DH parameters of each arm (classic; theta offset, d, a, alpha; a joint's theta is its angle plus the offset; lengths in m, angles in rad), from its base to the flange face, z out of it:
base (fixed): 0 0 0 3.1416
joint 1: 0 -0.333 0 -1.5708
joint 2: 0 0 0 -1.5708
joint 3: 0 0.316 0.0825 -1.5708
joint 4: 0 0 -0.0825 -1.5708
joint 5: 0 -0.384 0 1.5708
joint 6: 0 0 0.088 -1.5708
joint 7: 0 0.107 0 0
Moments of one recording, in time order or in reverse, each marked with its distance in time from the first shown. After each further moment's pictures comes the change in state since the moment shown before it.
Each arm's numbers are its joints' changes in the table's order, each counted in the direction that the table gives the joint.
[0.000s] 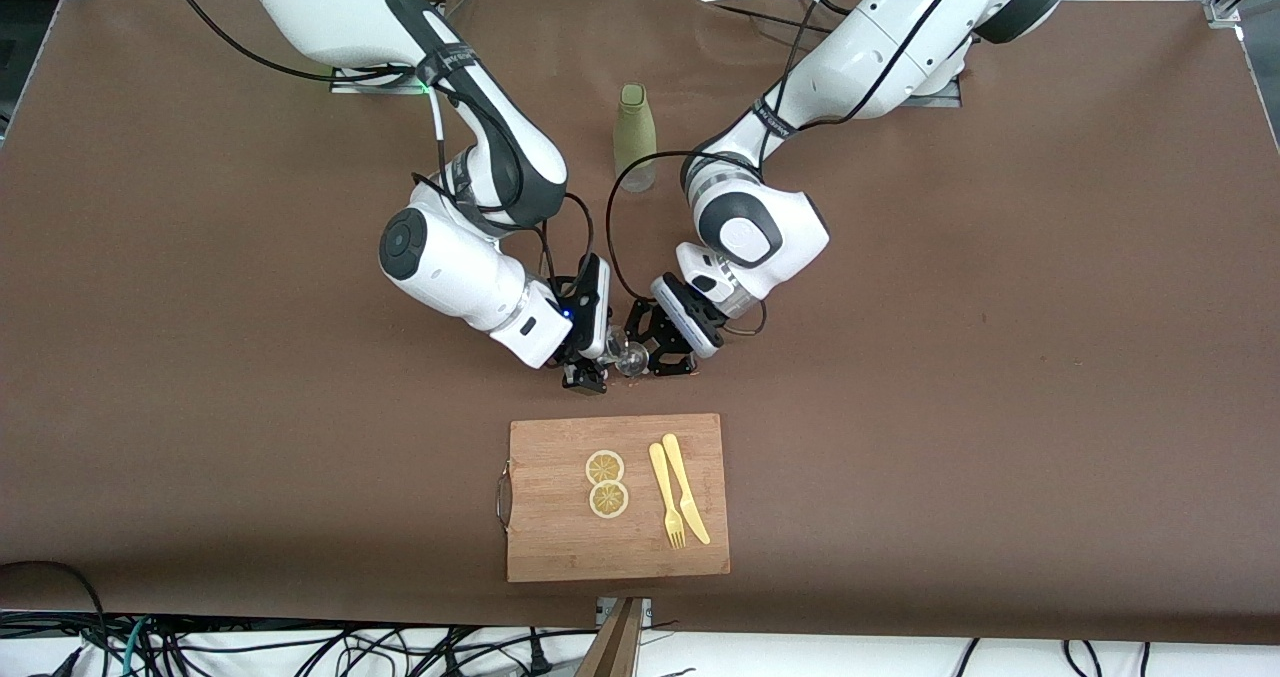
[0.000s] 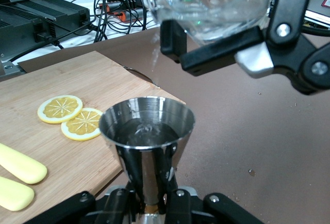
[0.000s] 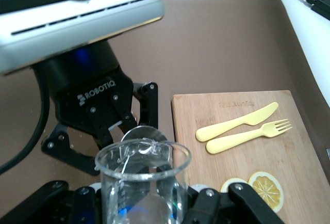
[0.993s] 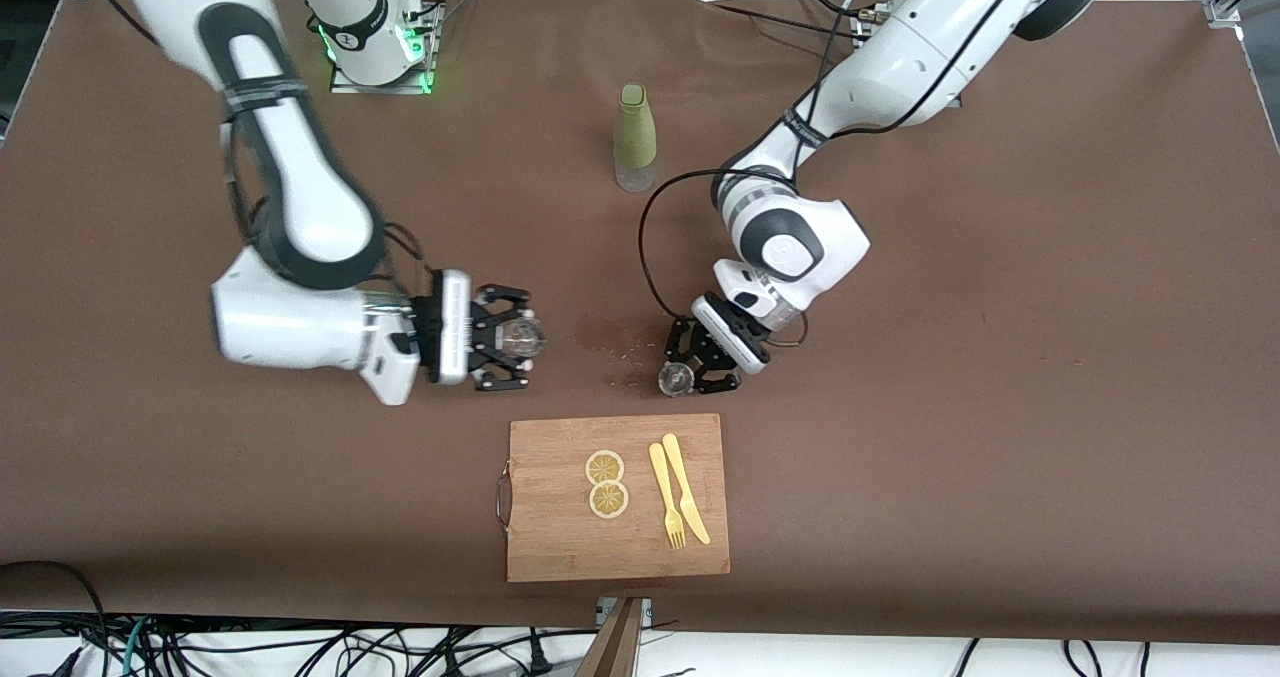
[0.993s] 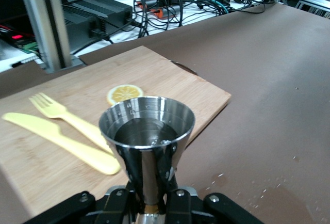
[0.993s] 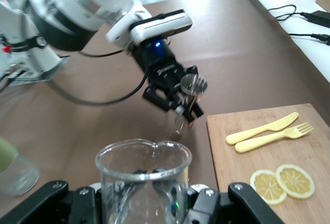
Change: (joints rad) left arm -0.164 0.066 -0.054 0.105 0.000 -0.020 0.069; right arm 0.316 0.074 -0.024 0.030 -0.405 0.583 -0.375
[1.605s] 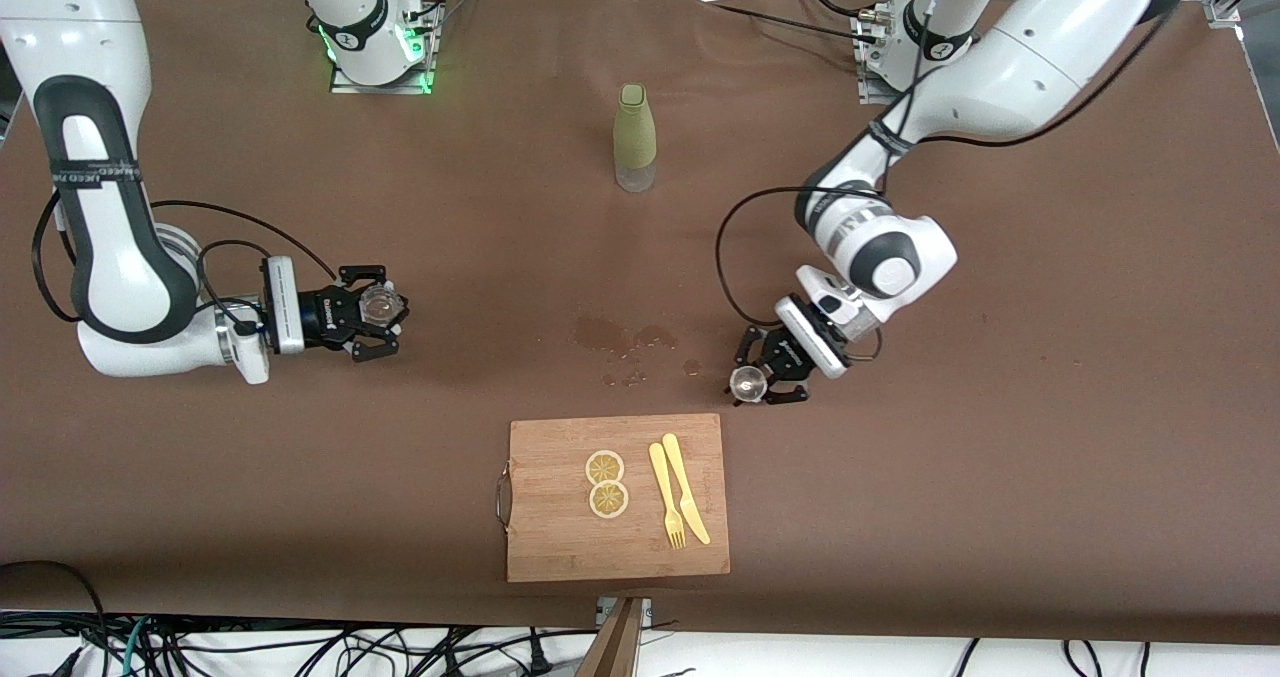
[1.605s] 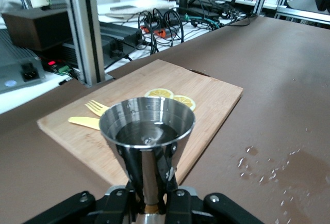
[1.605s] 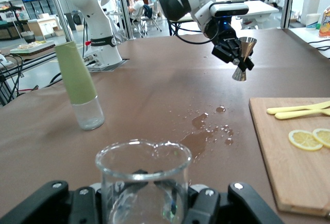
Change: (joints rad) left arm -0.353 0.043 -0.136 0.209 -0.022 0.250 0.320; right arm 0.320 -0.042 -0.008 0.208 -0.002 0.306 -0.519
